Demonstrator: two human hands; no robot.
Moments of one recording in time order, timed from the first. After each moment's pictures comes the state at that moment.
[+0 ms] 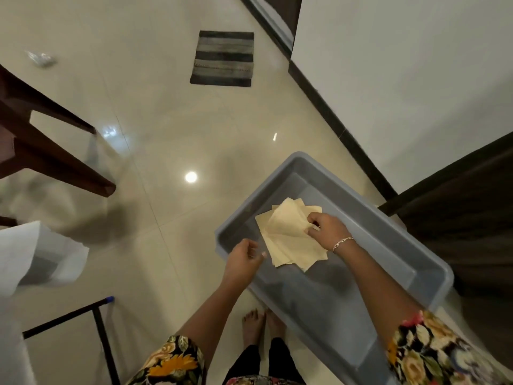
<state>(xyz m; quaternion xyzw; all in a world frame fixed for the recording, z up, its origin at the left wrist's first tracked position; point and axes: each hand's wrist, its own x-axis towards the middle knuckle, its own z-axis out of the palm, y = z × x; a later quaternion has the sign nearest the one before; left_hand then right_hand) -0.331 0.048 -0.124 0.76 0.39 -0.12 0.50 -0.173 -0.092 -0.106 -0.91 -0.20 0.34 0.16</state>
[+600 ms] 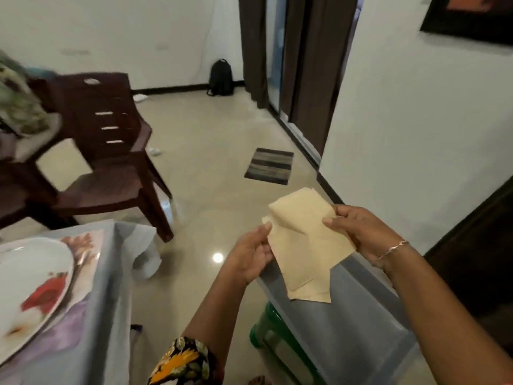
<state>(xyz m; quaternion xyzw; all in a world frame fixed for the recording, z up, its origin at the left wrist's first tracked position) -0.430 0.017 0.138 0.38 0.24 0.11 0.89 -0.301 -0.141 0.215 -0.70 -0.21 0.40 0.56</state>
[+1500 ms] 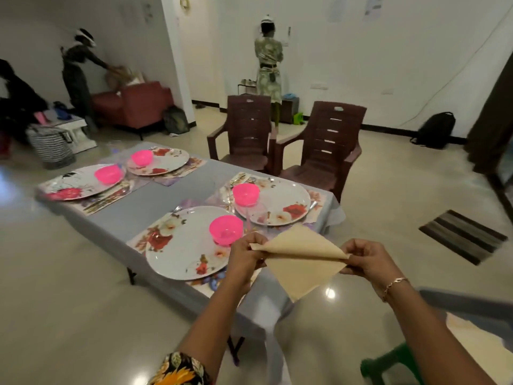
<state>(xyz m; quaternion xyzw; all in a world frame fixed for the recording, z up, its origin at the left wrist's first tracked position) -0.882 -0.075 0.201 0.44 0.50 0.50 0.55 -0.649 -0.092 0.207 -0.58 -0.45 0.51 0.45</state>
